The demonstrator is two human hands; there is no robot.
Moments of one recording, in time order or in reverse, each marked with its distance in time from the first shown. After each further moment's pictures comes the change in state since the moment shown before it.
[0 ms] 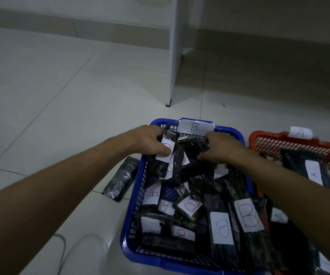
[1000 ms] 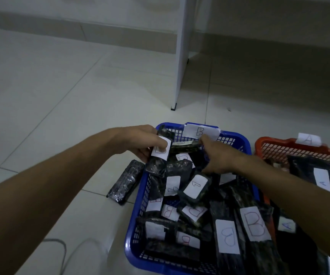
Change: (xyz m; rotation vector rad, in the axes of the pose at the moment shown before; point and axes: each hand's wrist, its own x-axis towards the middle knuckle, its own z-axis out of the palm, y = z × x) left_hand -0.006 -0.011 -0.023 -0.353 -0.112 -0.171; right_hand -0.001 -0.007 0.001 0.023 -0.121 -0.215
